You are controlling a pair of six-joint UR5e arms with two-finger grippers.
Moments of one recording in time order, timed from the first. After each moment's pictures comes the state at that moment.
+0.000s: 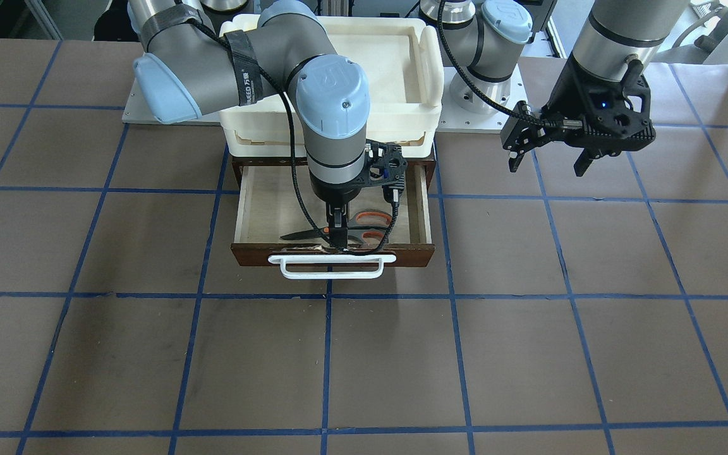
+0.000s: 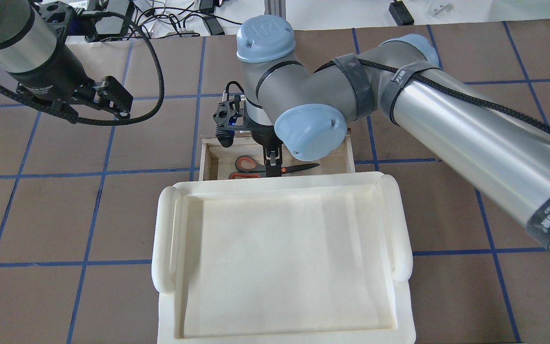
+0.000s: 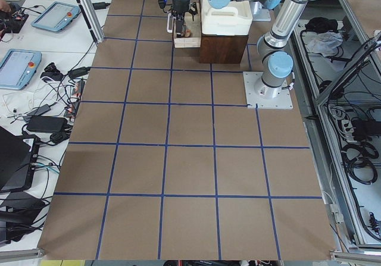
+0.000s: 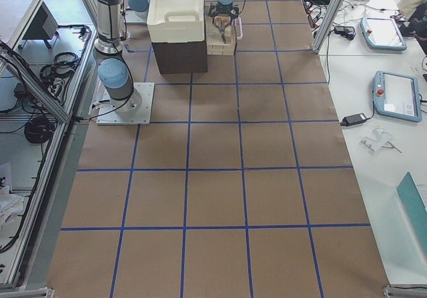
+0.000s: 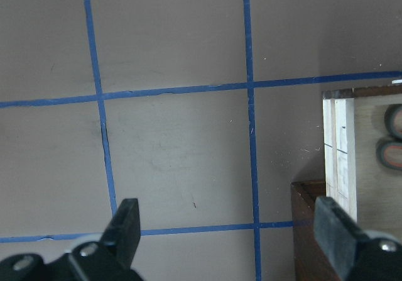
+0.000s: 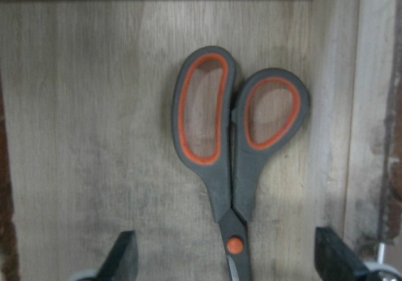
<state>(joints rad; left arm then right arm) -1.46 -1.50 -1.65 -1.48 1.58 0.17 2.01 -1.23 1.56 -1.82 -1.51 -1.16</state>
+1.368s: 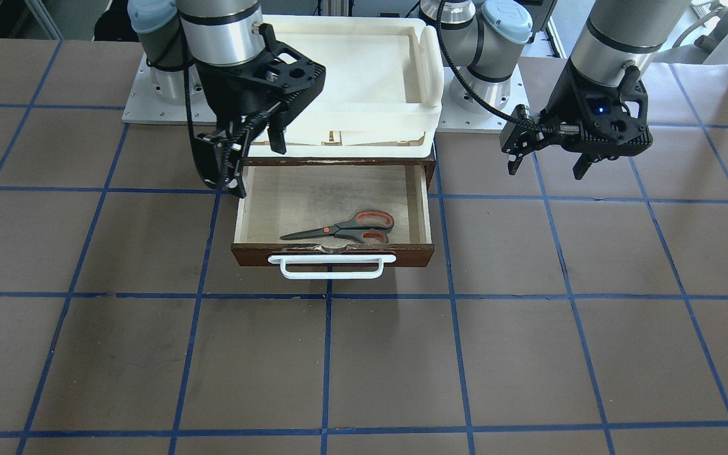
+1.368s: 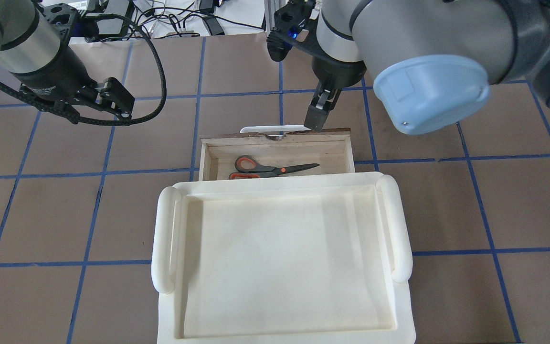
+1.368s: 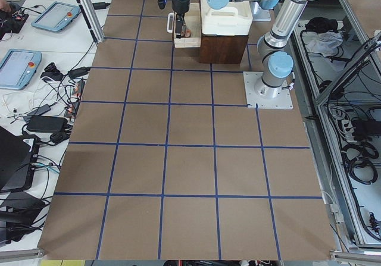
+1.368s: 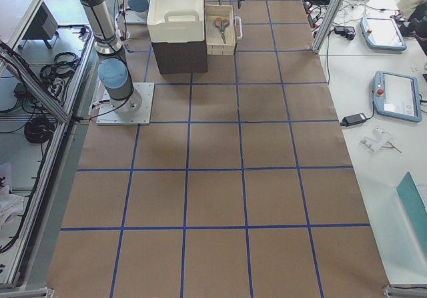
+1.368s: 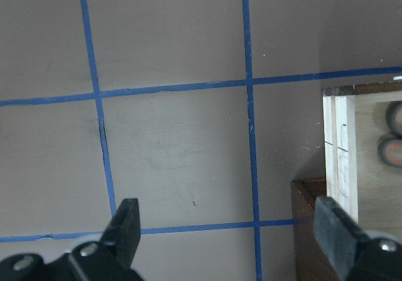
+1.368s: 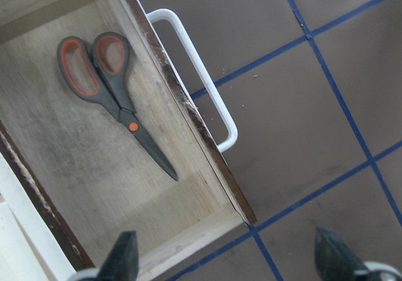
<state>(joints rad) -1.46 -1.52 -1.65 -1.47 1.58 0.18 1.80 -1.53 1.55 -1.78 -1.56 -0.81</state>
